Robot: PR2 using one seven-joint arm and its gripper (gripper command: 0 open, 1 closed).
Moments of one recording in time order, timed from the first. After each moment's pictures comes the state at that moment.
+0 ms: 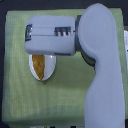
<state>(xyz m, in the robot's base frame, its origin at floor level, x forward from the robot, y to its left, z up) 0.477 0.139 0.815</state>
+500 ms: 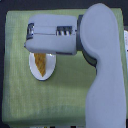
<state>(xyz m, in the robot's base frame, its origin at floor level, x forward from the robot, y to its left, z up) 0.482 0.131 0.815</state>
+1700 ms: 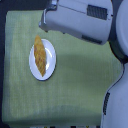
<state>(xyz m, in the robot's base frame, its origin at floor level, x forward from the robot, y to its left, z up) 0.508 0.007 0.956</state>
